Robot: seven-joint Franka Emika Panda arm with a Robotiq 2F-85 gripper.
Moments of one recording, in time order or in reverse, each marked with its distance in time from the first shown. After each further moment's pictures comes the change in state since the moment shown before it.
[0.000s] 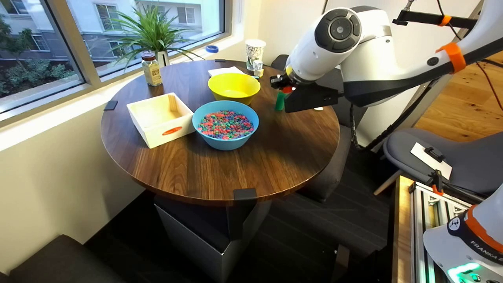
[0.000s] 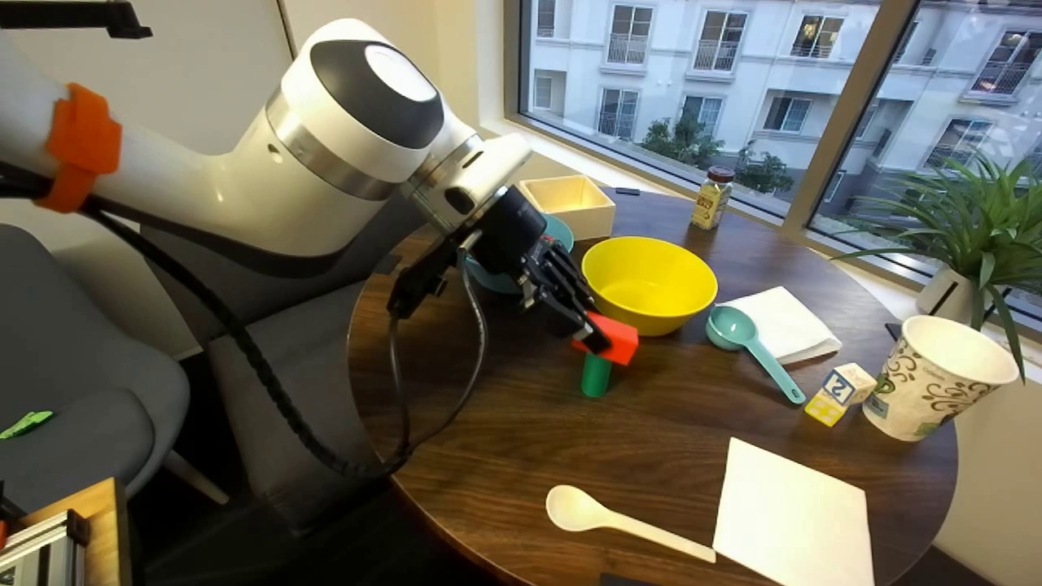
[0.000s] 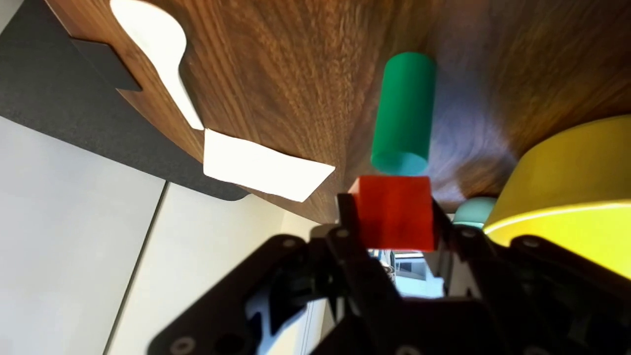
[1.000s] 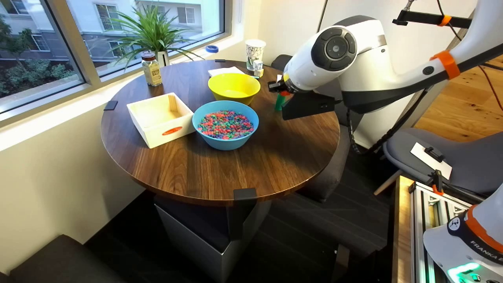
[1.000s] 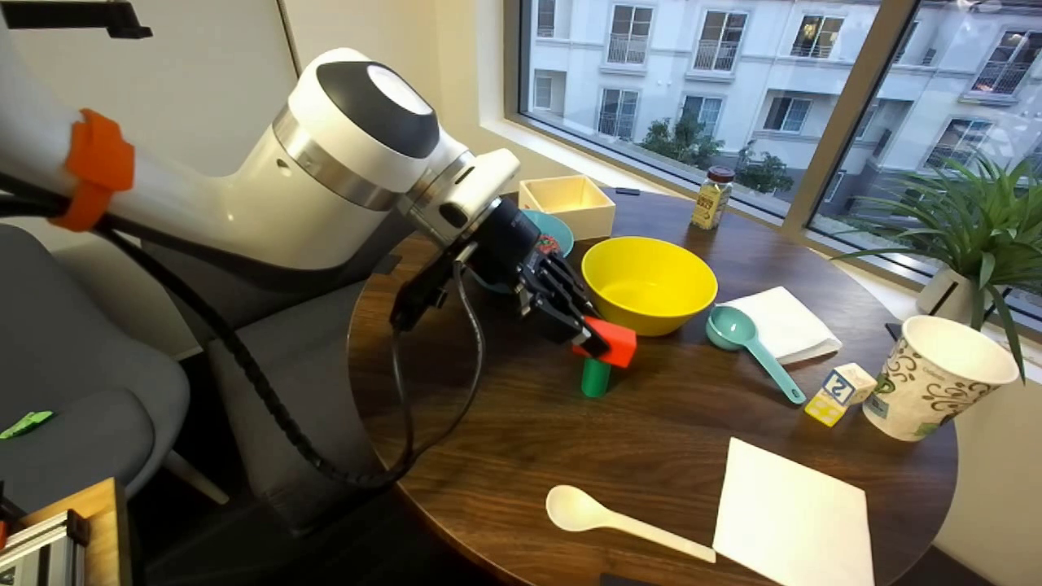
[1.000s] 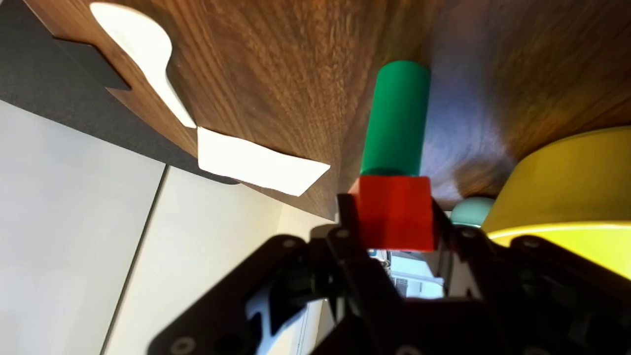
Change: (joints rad) arm 0.011 0.024 0.006 -0.008 -0.094 -0.014 0.092
